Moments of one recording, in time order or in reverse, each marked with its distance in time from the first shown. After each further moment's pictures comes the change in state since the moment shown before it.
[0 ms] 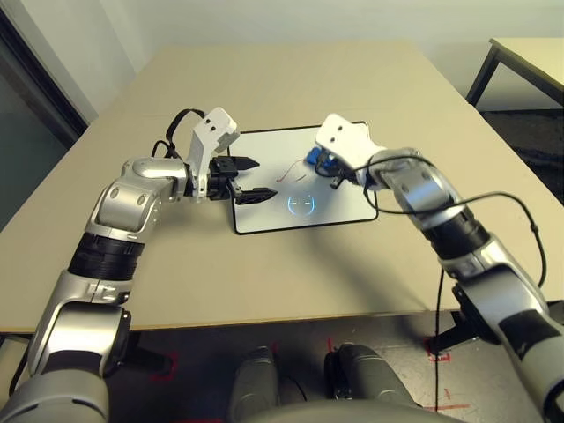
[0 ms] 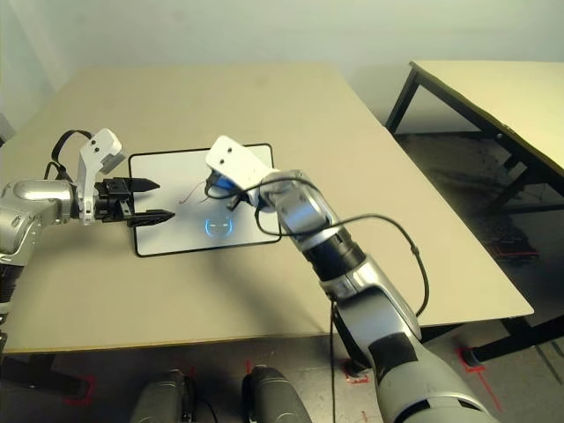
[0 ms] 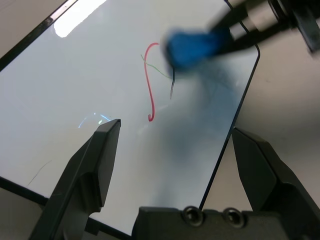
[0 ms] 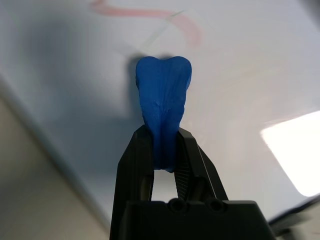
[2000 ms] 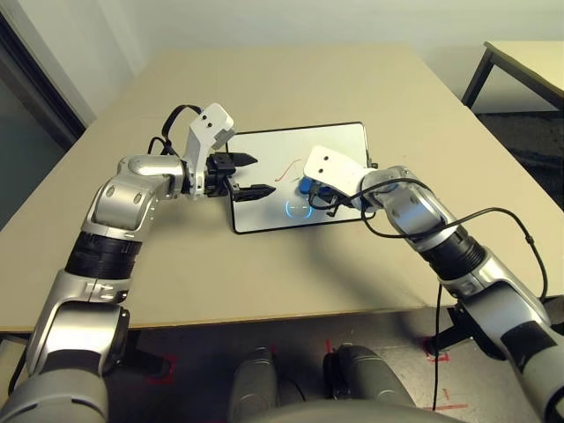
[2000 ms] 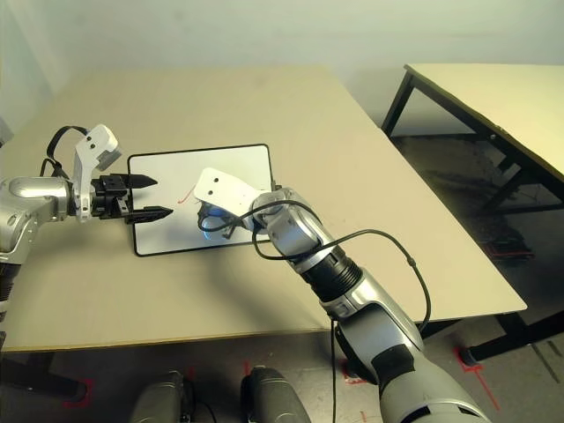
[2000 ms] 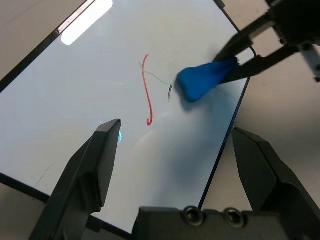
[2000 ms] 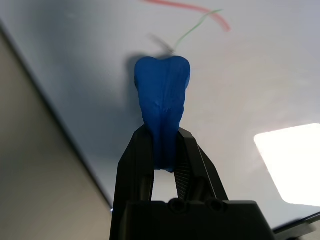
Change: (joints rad) left arm -0.010 0.003 0.012 0.001 0.007 -0.008 -0.005; right arm -0.133 0.053 0.038 0.224 -0.103 -0.130 0.081
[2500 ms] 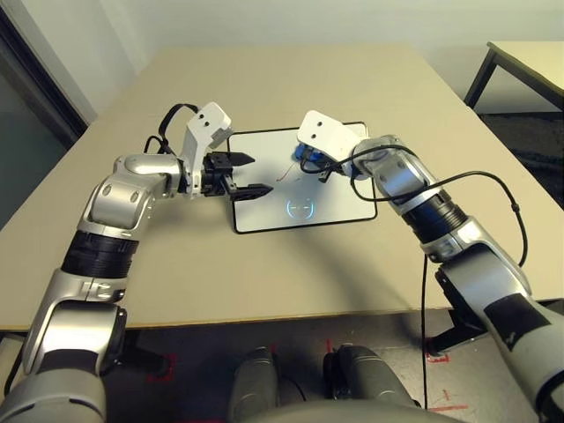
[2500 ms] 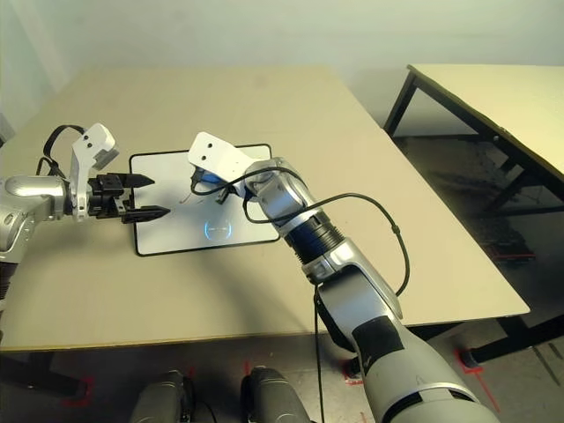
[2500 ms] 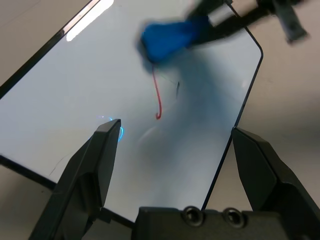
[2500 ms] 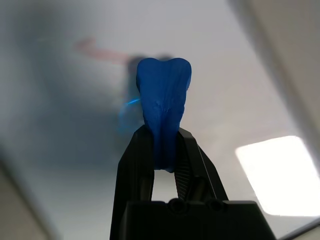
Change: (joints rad) left arm -0.001 0.032 0.007 0.002 0.000 0.002 -0.008; right arm 0.030 0.000 -0.003 -0.049 -0.020 -0.023 0.023
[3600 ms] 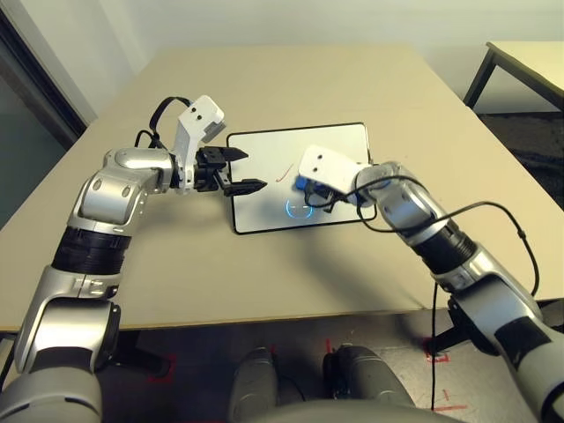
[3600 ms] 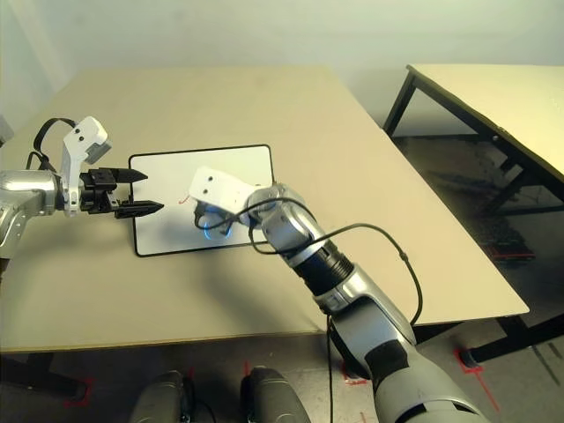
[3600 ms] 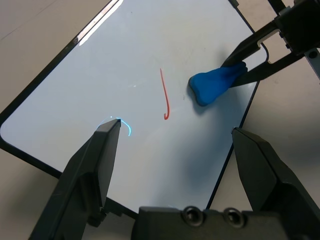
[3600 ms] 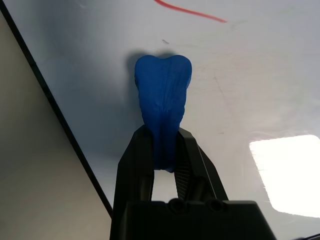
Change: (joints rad) left arm -0.019 0.012 0.003 0.007 0.003 0.012 -0.003; right arm 0.003 0.003 0.032 0.029 -0.037 0.005 0.034
